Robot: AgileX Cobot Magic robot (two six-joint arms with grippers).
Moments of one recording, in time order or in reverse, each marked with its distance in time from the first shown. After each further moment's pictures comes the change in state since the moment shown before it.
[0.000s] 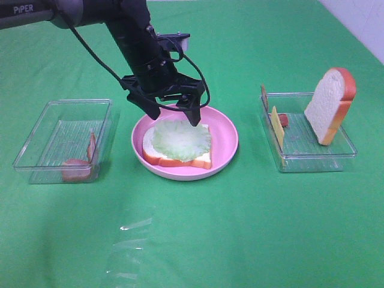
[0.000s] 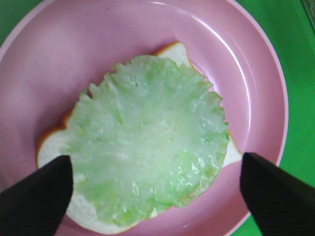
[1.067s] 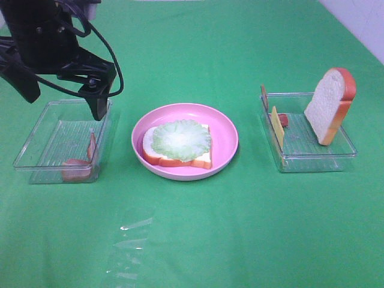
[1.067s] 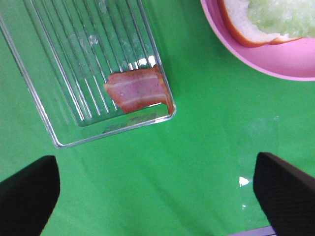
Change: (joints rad) left arm 0.029 -0.544 0.521 0.378 0.117 -0.304; right arm 0.000 0.000 0.000 0.000 0.000 0.000
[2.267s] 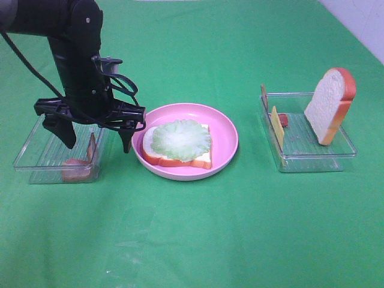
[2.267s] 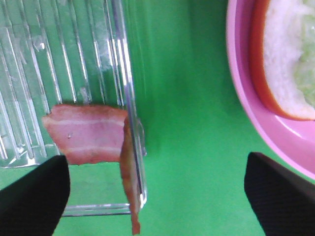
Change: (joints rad) left arm 0.010 0.261 0.013 -0.031 -0.207 -0.218; right arm 0.000 0.000 0.000 0.000 0.000 0.000
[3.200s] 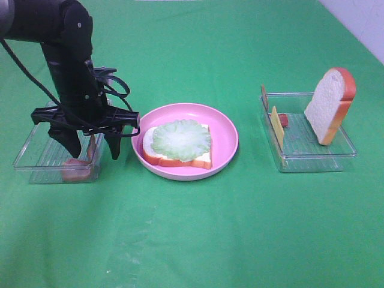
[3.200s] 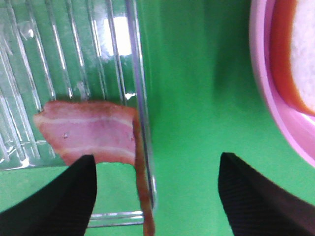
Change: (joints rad) left arm 0.049 0.036 0.000 -0.082 0.015 0.087; right arm 0.000 0.000 0.000 0.000 0.000 0.000
